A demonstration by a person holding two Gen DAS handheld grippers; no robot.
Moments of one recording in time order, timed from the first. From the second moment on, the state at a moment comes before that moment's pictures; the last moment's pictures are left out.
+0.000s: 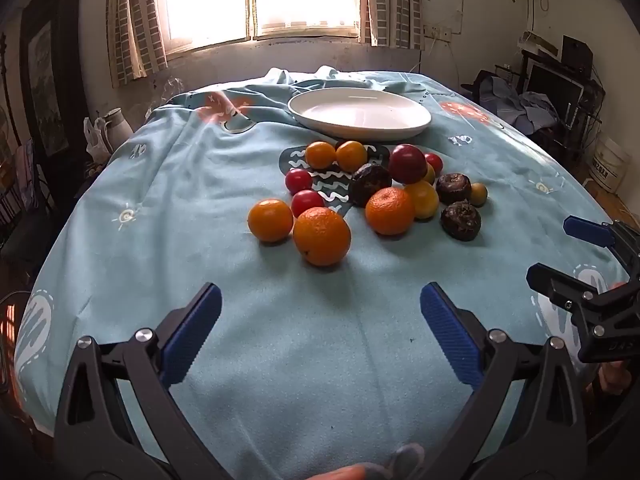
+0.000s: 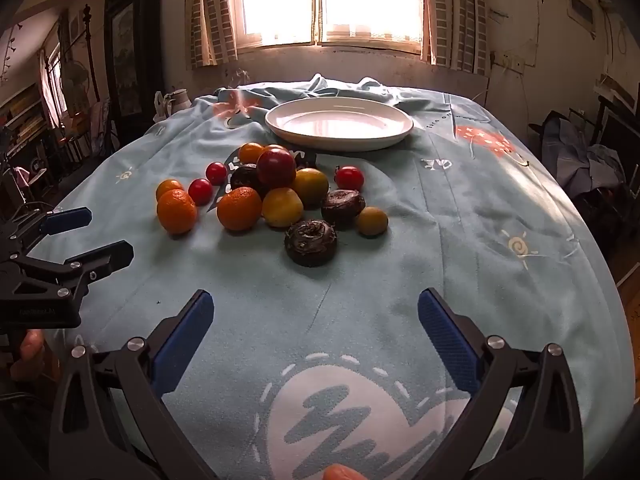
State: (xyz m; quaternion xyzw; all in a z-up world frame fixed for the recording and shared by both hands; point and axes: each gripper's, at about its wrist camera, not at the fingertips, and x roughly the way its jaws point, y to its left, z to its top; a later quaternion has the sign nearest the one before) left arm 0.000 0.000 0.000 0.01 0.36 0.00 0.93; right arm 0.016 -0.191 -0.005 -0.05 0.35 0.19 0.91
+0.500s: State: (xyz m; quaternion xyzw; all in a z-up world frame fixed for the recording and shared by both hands) left arm 0.000 -0.001 0.000 0.01 0.36 0.00 0.93; right arm 0.016 -0.194 -0.003 -0.05 0.36 0.19 0.91
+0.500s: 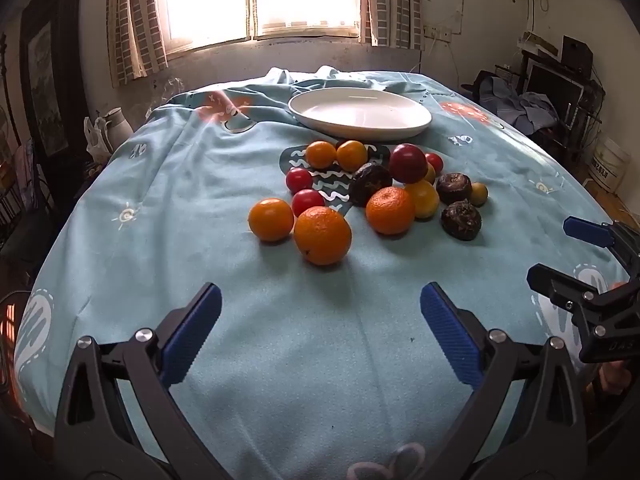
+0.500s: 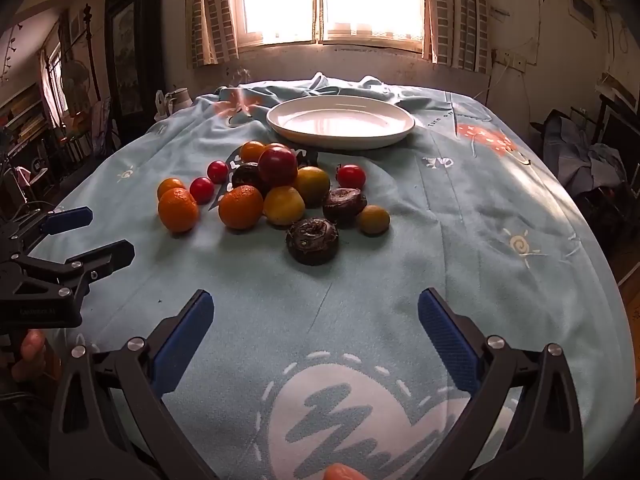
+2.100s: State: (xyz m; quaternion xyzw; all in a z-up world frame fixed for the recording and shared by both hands) left arm -0.001 0.005 -0.003 0.01 0.36 0.00 0.93; right arm 0.016 -0.195 -0.002 -0.04 0.36 0.19 0.91
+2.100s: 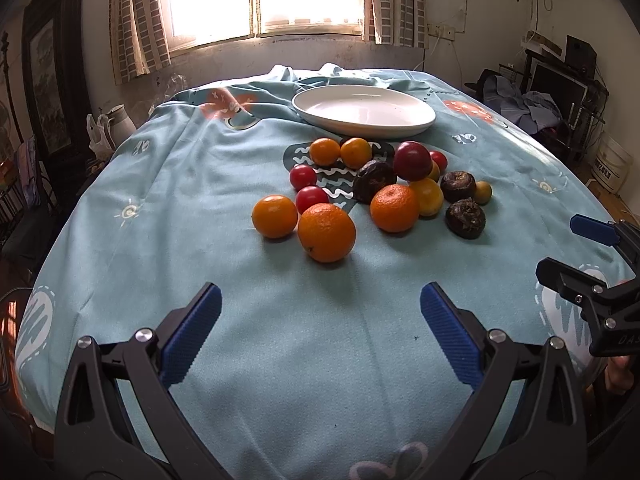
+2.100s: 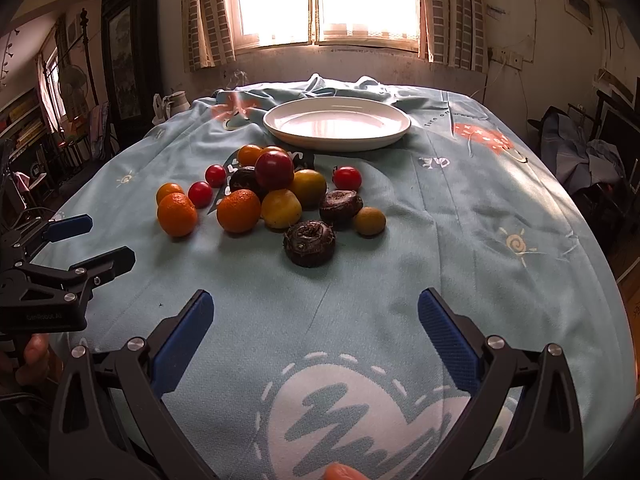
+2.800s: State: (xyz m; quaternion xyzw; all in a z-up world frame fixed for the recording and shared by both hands) left arm 0.000 0.010 -0.009 0.01 0.37 0.00 0.93; right arm 0.020 -0.192 -0.002 -0.04 0.36 0.19 0.91
